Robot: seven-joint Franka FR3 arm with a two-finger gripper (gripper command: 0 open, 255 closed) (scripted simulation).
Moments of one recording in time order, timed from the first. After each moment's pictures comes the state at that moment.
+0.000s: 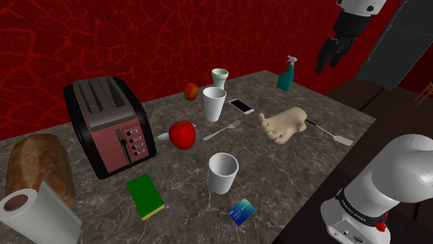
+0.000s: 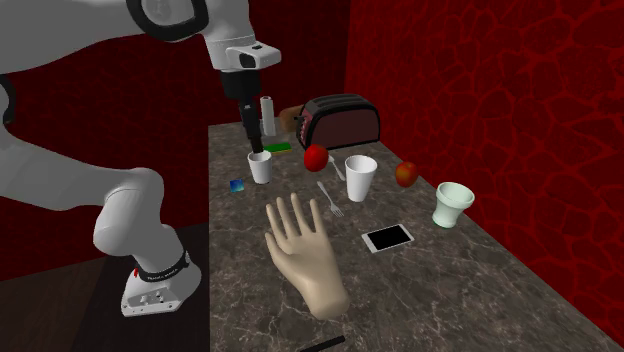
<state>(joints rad) -0.02 -0.81 -0.03 -2.27 -0.07 1.55 -0.02</state>
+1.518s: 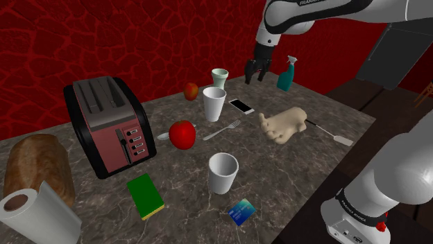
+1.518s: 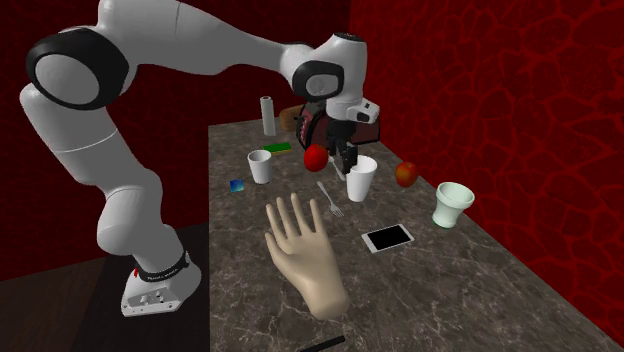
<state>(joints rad) 0.05 -0.07 -0.06 -1.98 0.08 1.94 -0.09</state>
